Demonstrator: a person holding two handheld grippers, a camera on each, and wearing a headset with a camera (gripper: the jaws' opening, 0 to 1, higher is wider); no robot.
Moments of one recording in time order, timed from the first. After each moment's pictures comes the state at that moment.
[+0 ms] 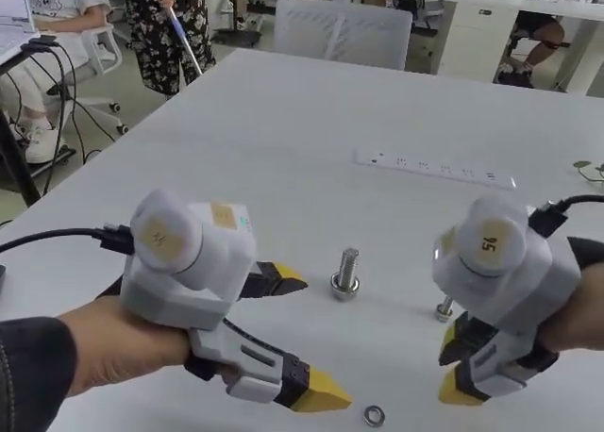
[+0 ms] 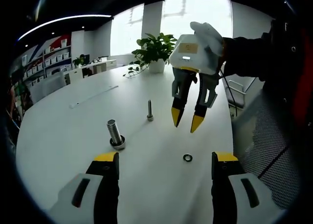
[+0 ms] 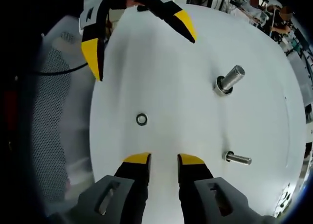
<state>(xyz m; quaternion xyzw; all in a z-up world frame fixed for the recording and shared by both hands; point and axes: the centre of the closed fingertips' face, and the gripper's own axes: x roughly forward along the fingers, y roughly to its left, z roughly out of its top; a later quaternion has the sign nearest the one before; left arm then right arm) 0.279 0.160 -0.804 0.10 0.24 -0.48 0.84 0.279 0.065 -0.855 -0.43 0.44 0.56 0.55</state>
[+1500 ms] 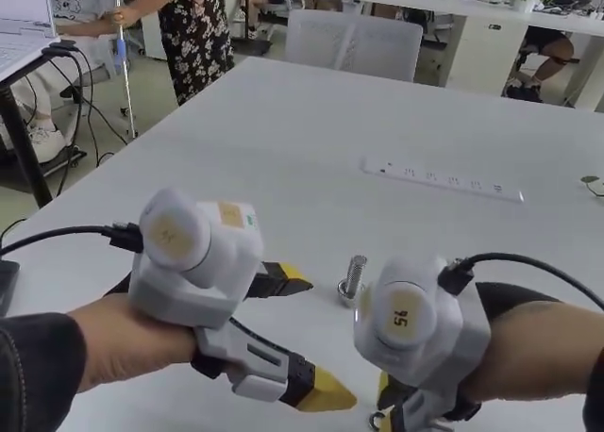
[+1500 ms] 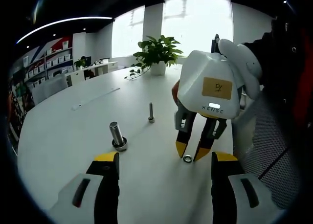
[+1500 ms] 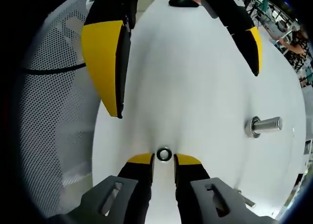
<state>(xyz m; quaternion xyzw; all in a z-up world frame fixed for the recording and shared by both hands) 0.278 0.163 -0.800 0.10 0.23 -0.48 0.84 0.247 0.111 -0.882 -0.49 0.39 0.60 0.49</state>
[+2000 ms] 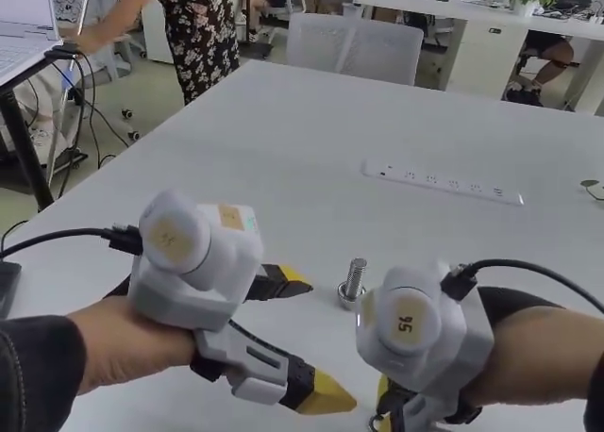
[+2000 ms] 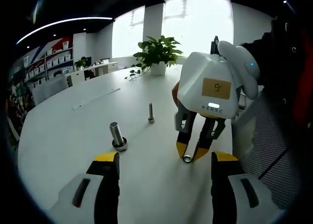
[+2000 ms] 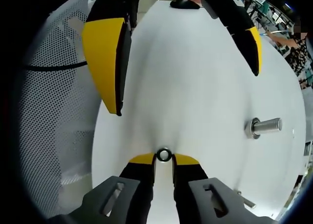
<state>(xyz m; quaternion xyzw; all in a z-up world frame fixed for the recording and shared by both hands) 0.276 0.164 -0.798 0.10 0.23 -0.48 0.84 0.246 0.112 -0.881 -0.48 0.38 0.61 0.50</state>
